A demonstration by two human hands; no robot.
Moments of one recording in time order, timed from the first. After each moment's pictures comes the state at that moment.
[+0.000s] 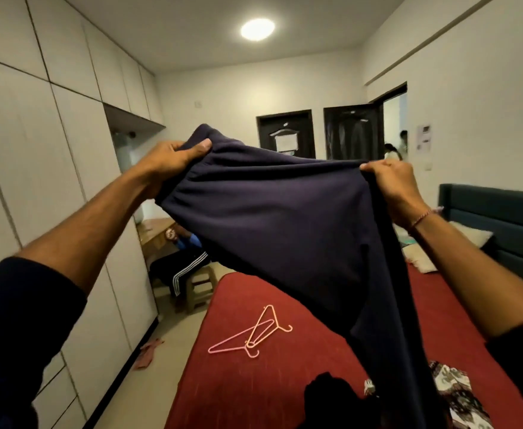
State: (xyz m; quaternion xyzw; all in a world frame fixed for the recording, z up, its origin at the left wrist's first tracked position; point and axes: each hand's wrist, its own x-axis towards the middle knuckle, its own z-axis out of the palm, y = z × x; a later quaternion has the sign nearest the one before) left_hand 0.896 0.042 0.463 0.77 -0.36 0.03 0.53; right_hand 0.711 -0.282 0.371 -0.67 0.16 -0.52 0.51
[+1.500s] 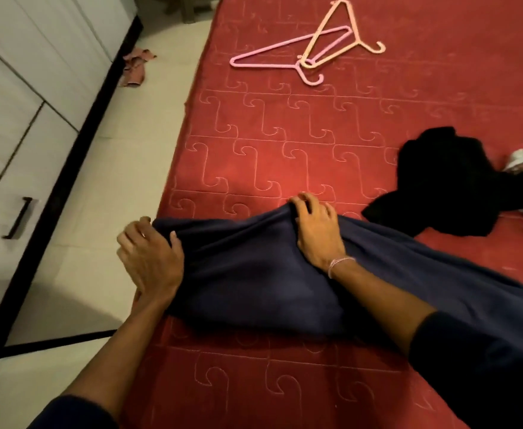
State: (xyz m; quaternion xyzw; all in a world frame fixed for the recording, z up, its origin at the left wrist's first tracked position) left_hand 1.081 0.216 -0.391 0.99 -0.01 0.10 0.10; right_hand 0.996 -0.074 -0.428 -0.98 0.14 -0.01 0.11
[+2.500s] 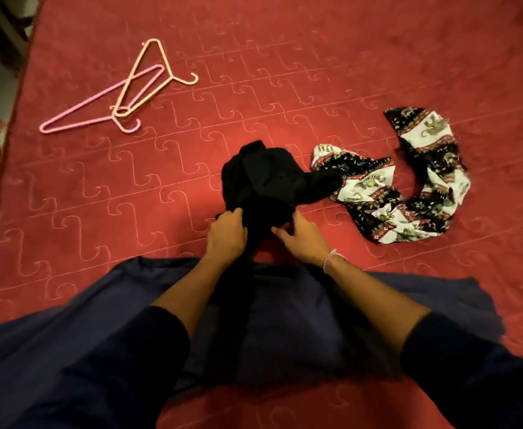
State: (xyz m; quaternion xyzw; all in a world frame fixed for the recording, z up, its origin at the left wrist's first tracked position) left_hand 0.979 -0.231 -0.399 0.90 -0.39 -0.16 0.13; right_hand 0.830 -0.349 -0.391 -0.81 0.37 -0.02 0.46
